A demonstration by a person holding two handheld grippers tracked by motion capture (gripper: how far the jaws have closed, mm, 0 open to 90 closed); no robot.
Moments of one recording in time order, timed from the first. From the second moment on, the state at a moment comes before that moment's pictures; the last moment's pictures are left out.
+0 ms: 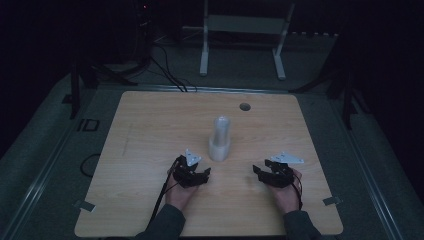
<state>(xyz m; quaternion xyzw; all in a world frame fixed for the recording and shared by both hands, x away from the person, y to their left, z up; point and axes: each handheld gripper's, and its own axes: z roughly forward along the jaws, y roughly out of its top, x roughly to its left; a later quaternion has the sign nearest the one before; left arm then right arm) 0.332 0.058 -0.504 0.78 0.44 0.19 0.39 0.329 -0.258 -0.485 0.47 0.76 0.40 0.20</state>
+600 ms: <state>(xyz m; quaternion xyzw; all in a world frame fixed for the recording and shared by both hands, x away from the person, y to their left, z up) 0.339 0.058 -0.490 0.77 0.44 0.18 0.42 0.321 -0.254 -0.464 0.46 0.76 0.41 0.20</state>
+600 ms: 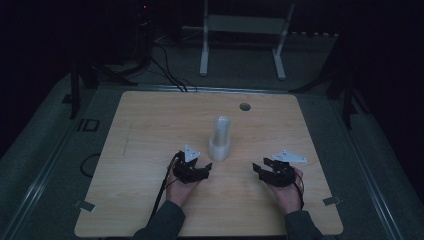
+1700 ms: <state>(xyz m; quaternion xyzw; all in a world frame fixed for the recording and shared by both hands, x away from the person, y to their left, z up) 0.367 0.044 -0.461 0.77 0.40 0.20 0.46 0.364 -0.171 -0.368 0.35 0.77 0.50 0.21</state>
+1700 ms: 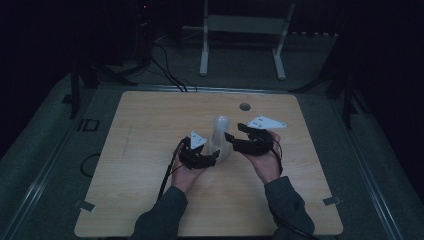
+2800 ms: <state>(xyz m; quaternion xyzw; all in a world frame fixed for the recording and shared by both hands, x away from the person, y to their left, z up) 0.371 0.033 -0.456 0.76 0.38 0.20 0.48 0.398 -0.132 -0.362 0.35 0.78 0.47 0.20</state>
